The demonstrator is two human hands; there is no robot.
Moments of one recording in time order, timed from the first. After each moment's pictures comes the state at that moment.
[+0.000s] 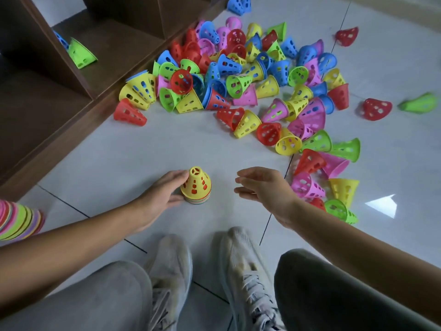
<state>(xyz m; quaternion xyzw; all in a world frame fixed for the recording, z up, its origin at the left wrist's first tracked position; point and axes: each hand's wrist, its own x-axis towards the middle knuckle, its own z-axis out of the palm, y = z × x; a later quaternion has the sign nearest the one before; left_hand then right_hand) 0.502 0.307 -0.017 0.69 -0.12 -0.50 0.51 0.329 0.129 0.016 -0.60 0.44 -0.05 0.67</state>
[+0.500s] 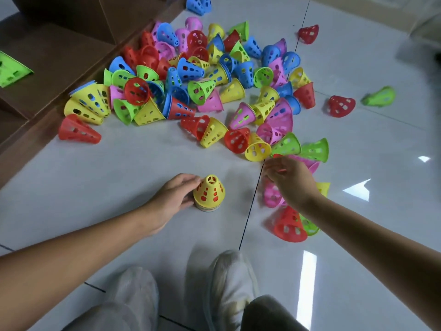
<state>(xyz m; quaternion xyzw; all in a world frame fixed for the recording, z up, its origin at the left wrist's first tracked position) 0.473 0.204 -0.031 0.66 -0.13 -0.54 0.50 0.277 0.022 0.008 -0.77 0.48 -0.13 0.39</state>
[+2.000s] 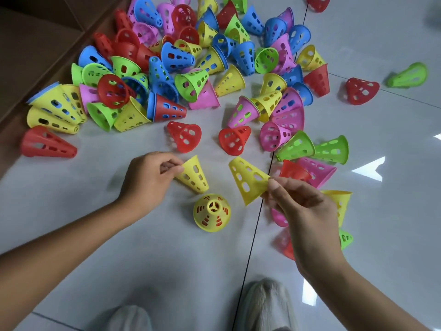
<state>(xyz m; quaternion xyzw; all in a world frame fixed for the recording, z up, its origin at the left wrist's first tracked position) 0.544 0.145 -0.042 0.83 -0.40 -0.19 0.34 0.290 0.061 0.026 -0.48 0.51 -0.33 0.63</state>
